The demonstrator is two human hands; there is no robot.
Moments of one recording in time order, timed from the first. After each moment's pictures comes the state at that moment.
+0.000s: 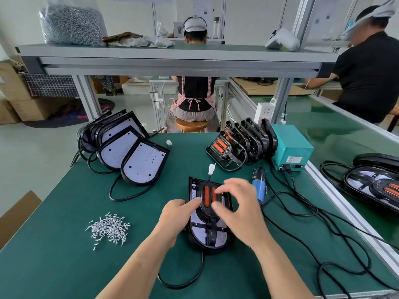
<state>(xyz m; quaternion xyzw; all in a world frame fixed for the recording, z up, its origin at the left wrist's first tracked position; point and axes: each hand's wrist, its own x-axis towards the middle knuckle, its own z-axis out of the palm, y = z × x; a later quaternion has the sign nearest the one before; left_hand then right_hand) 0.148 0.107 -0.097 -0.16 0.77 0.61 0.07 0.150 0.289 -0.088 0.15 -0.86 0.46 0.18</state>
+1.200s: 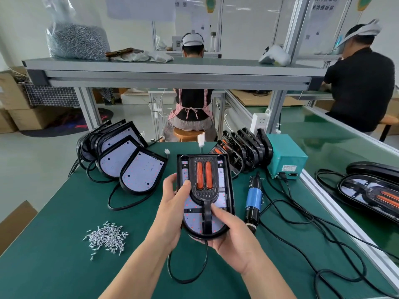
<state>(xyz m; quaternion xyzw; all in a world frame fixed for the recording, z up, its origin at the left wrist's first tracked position) 0.158 0.116 -0.057 -0.04 0.59 0.81 -0.04 0.179 0.264 -0.068 0.00 -0.44 0.87 -0.24</state>
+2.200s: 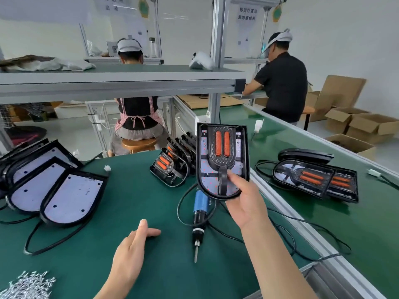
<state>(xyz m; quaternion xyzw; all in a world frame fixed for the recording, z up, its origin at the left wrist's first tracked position) 0.162 0.133 -0.112 -0.08 0.80 0.59 0.02 0.139 0.380 -0.024 -0.06 -0.39 0.91 0.10</state>
